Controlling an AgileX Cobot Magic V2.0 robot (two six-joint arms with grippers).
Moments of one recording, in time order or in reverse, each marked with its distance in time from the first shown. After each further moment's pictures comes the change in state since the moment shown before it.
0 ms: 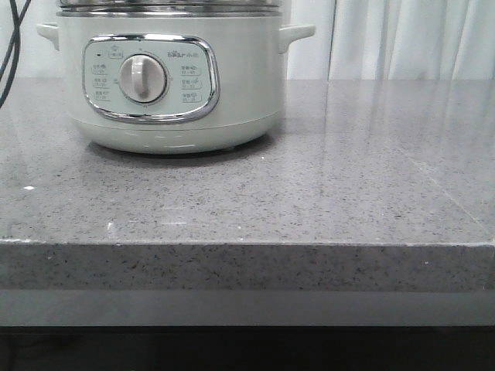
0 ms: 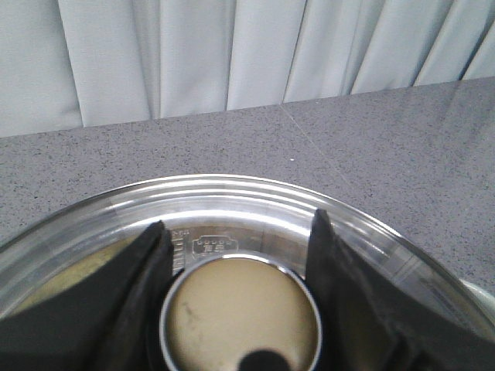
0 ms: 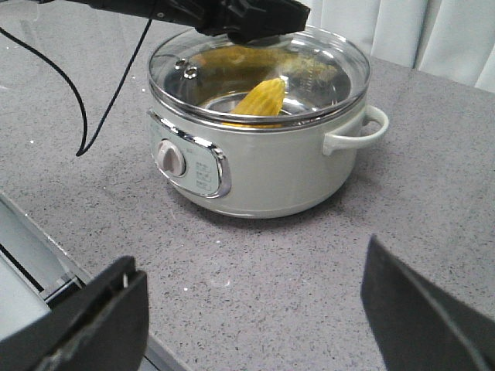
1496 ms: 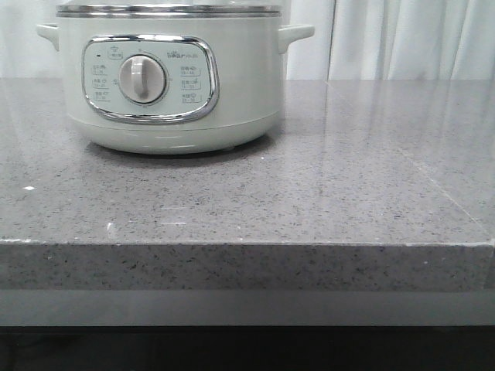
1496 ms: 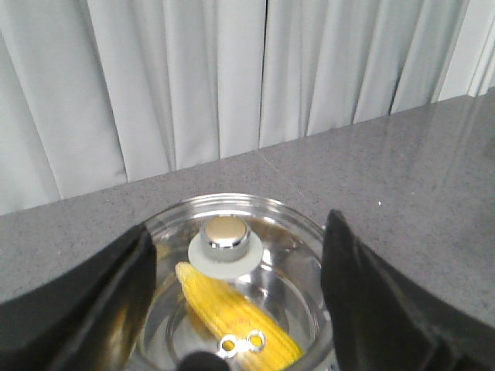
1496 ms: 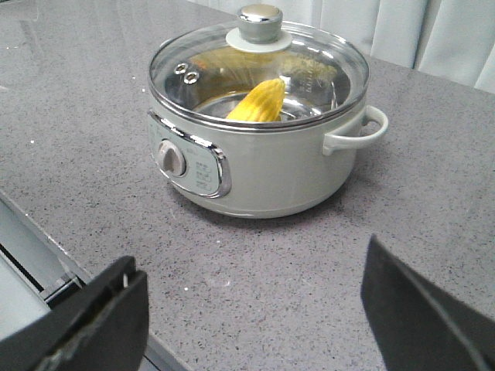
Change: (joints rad) left arm 0.000 -0.672 0.134 0.115 0.457 -0.004; right arm 0.000 0.000 0.000 0.000 0.000 0.000
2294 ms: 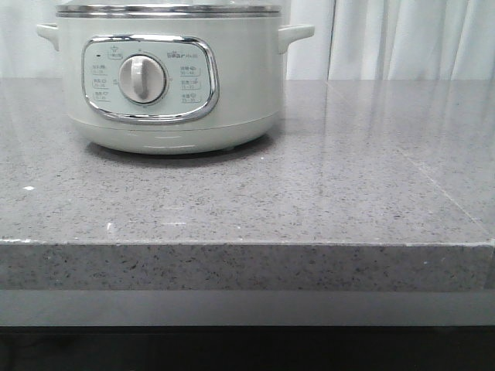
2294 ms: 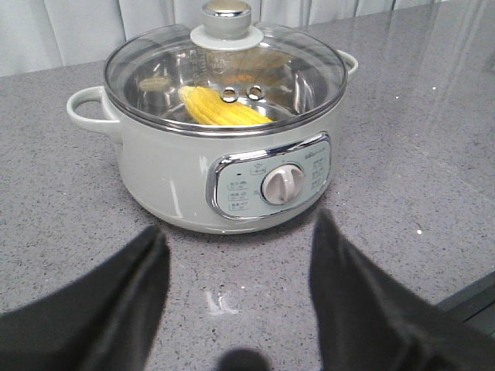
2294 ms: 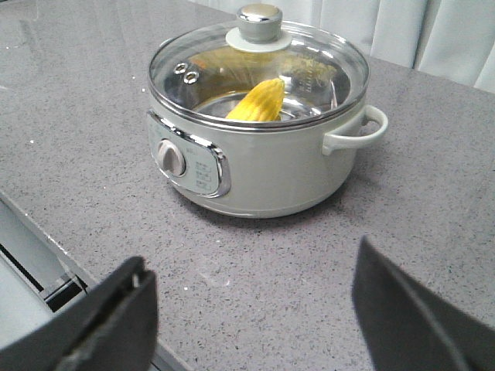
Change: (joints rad) left arm 0.000 -0.503 0.622 0.002 -0.014 0.000; right arm 0.000 0.000 0.000 0.000 0.000 0.000
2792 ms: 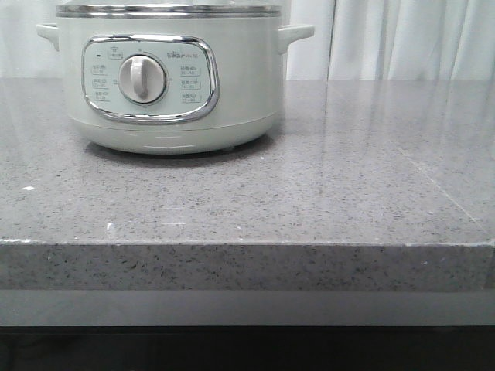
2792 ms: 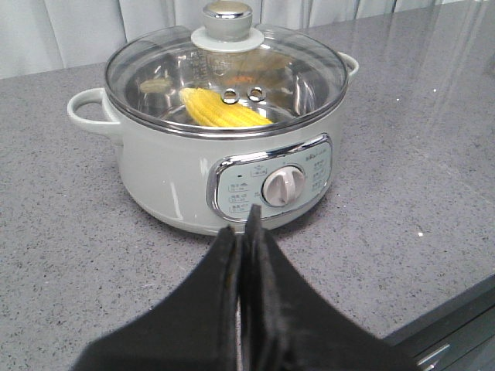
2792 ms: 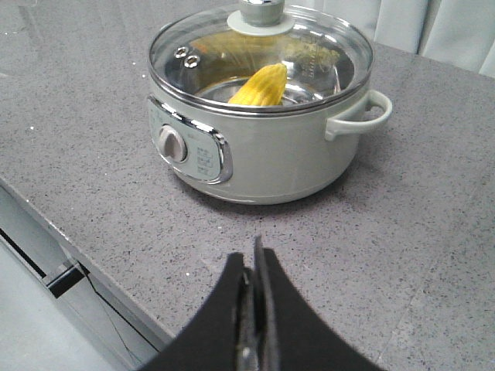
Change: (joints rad) left arm 0.000 0.000 0.000 0.000 -0.006 0.000; right arm 0.000 0.000 0.000 0.000 0.030 0.000
